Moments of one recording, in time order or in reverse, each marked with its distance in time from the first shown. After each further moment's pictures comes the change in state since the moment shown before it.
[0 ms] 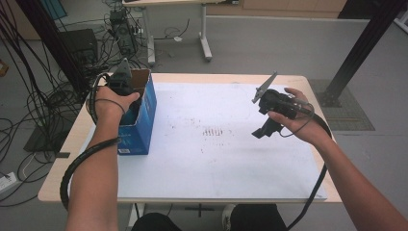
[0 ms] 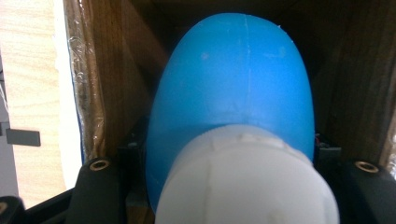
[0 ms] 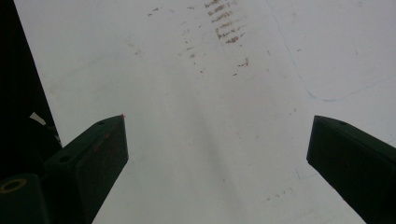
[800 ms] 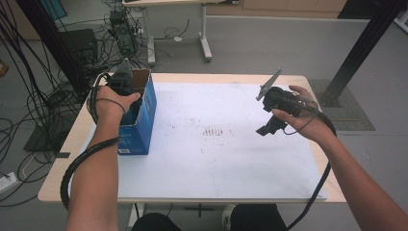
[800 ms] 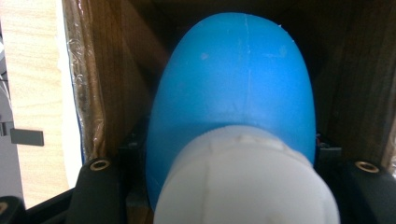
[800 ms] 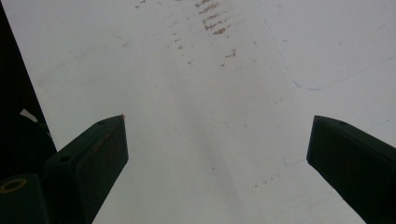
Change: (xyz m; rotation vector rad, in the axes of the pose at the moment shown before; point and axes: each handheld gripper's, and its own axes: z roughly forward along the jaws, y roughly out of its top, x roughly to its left) left arm -0.001 0.001 0.000 0.005 0.012 0.004; right arm -0.007 -0.005 -0.007 0.016 -0.029 0.009
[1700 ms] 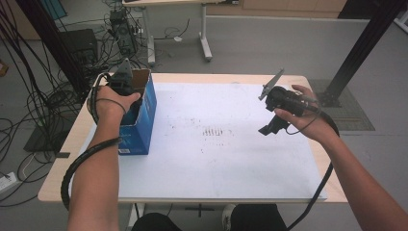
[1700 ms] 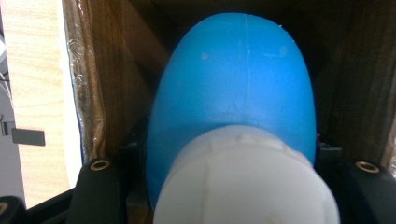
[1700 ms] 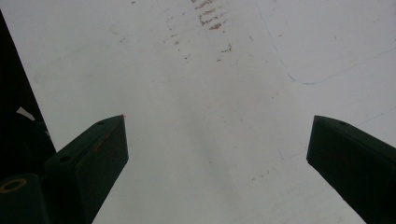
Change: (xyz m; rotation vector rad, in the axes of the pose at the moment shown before) left arm -0.001 0.000 0.000 -0.001 0.004 0.000; right arm -0.001 -0.004 -0.003 0.006 -0.010 0.004
